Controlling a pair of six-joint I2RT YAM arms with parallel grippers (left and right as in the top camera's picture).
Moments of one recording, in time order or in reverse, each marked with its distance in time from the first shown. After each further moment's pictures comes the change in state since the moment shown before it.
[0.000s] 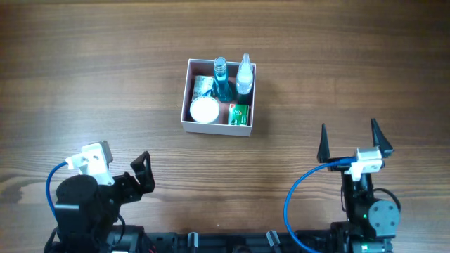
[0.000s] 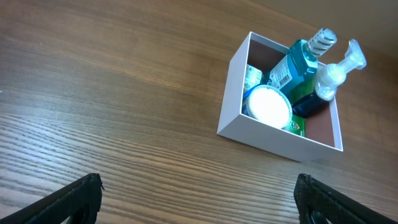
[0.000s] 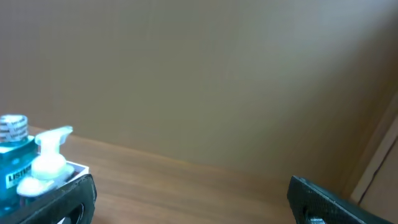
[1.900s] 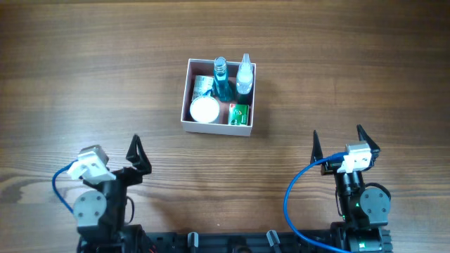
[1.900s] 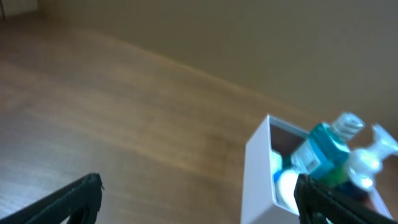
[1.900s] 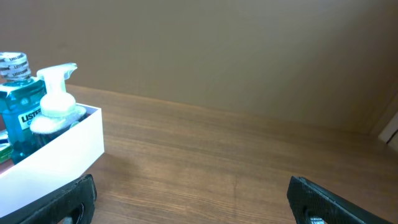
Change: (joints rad) left arm 0.122 -0.332 -0.516 0.605 -0.048 0.008; right arm -0.004 -0.003 -0.034 -0.179 -0.008 0.065
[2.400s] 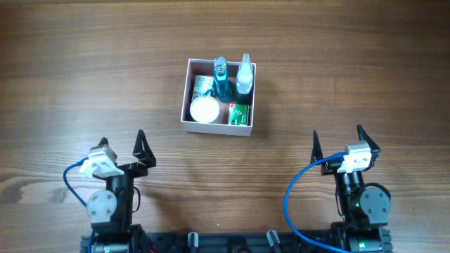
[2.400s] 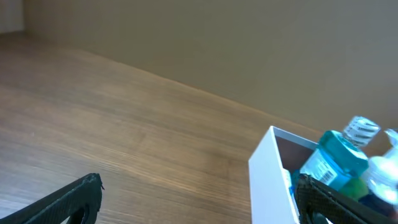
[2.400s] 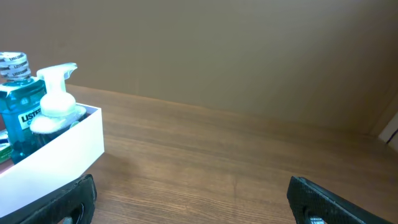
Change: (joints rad) left arm 0.010 -0.054 -0.262 0.335 0.026 0.019; right arm 0.000 0.001 0.000 0.000 0.000 0.000
